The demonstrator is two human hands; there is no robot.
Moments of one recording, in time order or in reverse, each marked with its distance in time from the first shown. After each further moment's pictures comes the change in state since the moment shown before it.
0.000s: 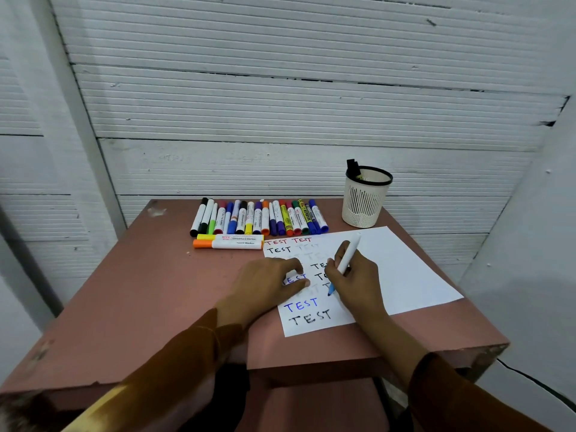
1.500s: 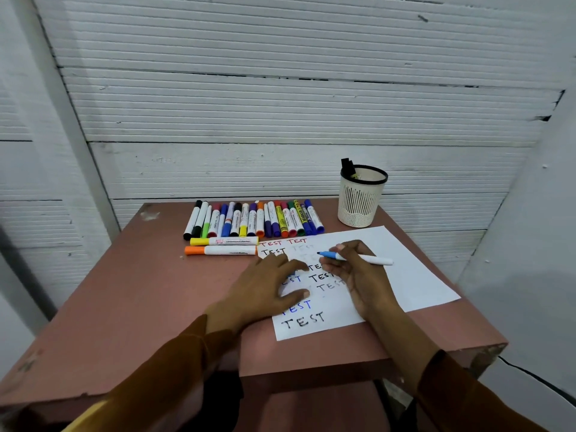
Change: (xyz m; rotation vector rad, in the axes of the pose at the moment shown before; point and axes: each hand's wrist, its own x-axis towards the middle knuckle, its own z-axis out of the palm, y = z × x) left_hand 0.000 -0.007 0.006 -0.010 -0.053 0.182; right_hand 0.019 0.004 -0.013 0.858 -0.042 0.414
